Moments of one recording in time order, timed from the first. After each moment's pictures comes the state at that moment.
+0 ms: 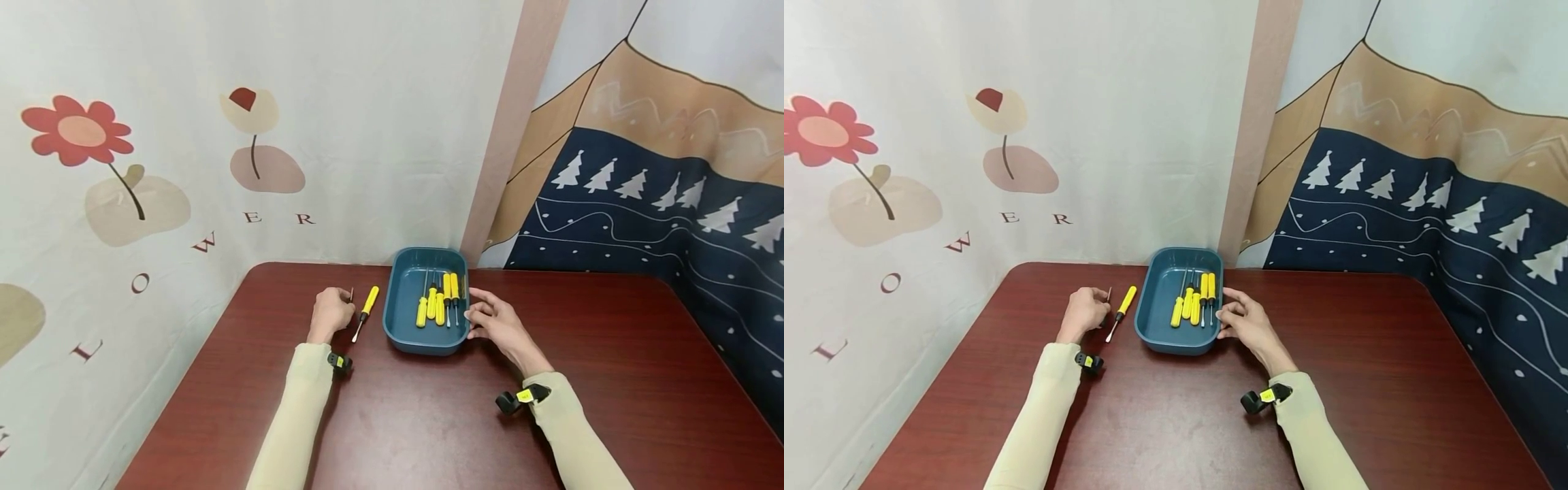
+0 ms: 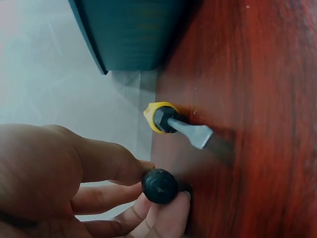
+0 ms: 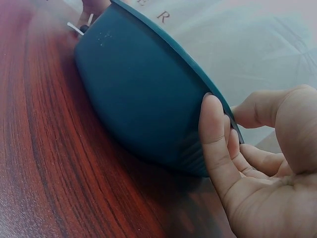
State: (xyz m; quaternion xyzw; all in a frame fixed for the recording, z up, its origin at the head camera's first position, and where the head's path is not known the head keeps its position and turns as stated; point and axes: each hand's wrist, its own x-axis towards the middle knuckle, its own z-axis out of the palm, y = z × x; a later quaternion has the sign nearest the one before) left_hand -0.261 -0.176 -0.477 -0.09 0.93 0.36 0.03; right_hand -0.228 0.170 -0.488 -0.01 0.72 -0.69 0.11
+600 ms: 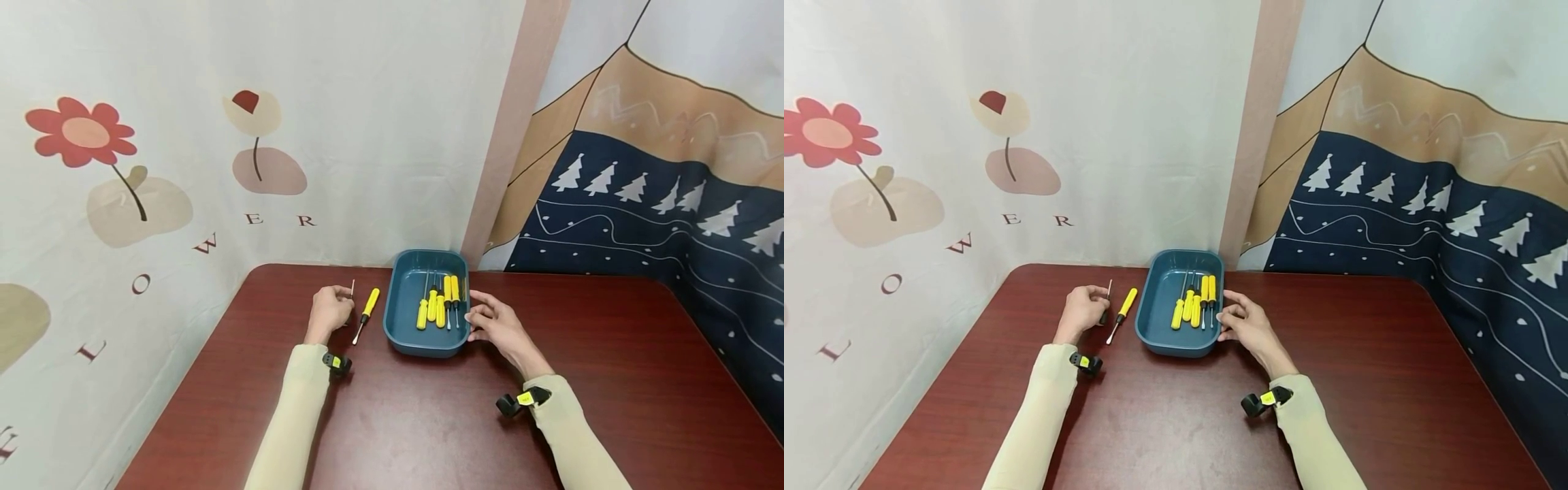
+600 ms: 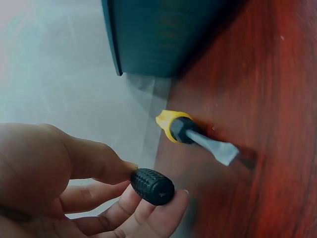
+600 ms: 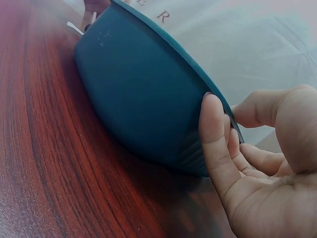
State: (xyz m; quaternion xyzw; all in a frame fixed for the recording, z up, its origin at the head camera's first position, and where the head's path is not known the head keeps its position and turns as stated) left_hand -0.259 -0.178 -0.475 -0.09 0.90 0.43 0.00; right_hand -0.227 0.170 -0.487 -0.01 0.71 -0.69 0.12
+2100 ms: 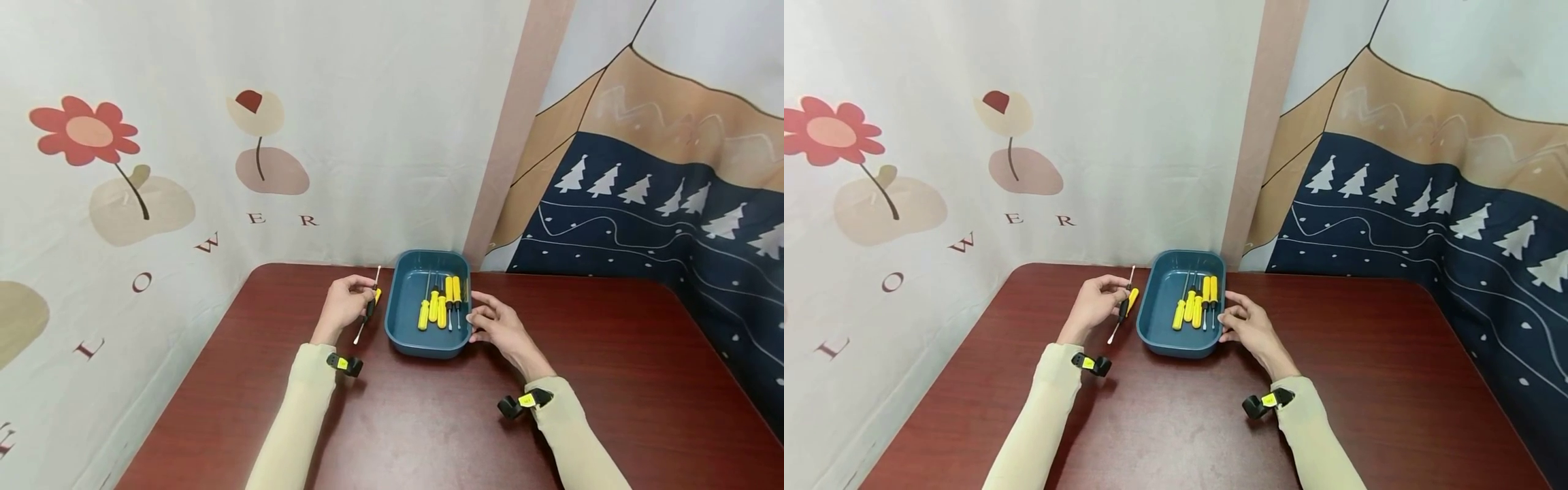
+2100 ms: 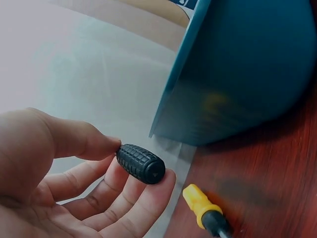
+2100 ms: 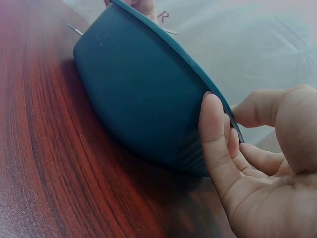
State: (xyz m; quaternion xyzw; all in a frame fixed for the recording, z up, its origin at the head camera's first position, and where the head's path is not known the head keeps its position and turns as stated) left_hand -0.256 -0.152 -0.451 -0.03 0.84 0.54 0.00; right_hand -0.227 0.172 -0.490 -0.02 0.71 -0.69 0.12
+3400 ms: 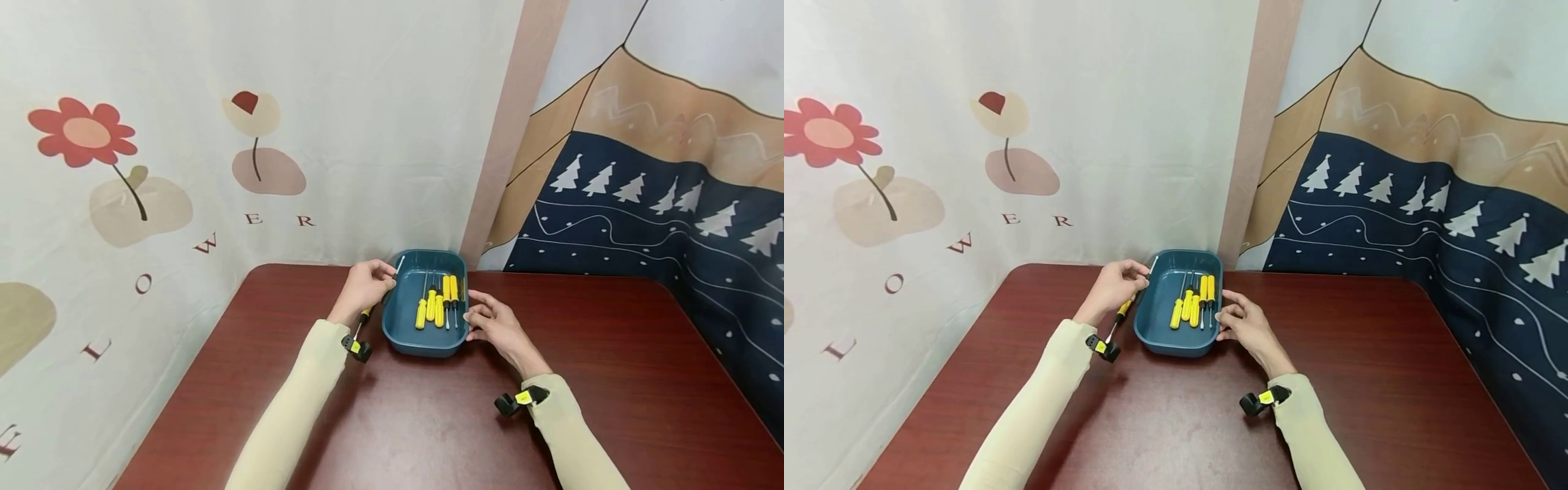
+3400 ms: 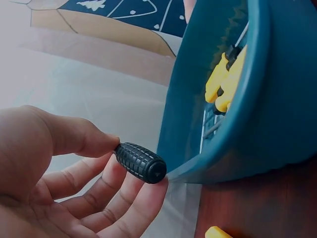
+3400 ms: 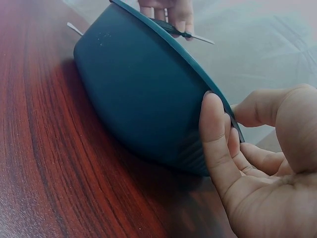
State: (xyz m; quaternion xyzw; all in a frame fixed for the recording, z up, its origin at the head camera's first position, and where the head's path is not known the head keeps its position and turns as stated) left_hand -0.269 -0.113 -0.422 0.04 0.88 0.47 0.00; right_hand -0.228 0.173 -0.492 -0.02 0.71 -0.70 0.12
